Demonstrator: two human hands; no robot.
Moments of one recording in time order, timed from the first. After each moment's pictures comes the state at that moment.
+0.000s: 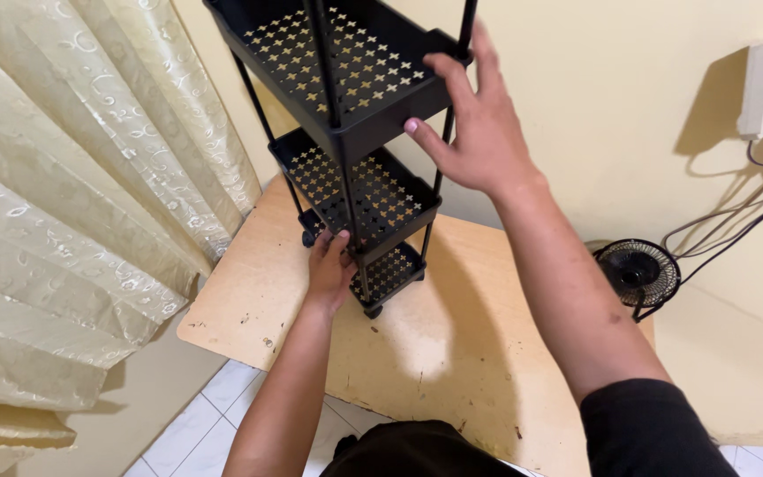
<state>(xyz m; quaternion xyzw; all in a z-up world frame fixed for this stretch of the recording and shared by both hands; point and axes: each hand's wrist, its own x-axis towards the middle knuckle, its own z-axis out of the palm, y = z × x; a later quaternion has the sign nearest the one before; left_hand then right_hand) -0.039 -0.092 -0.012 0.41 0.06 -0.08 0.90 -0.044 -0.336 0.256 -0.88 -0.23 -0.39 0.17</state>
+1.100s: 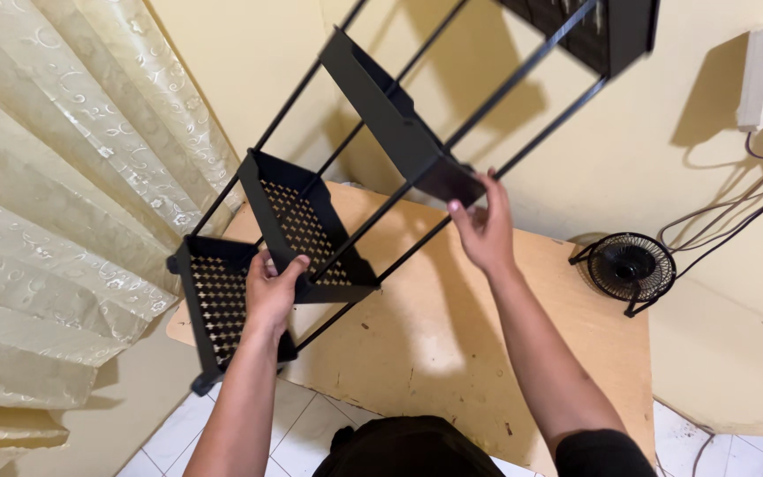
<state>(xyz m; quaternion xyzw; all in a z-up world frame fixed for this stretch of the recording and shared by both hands) -0.078 -0.038 0.023 0.71 0.17 0.04 0.69 -0.063 -0.394 0.052 -0.81 -0.02 -0.28 0.52</state>
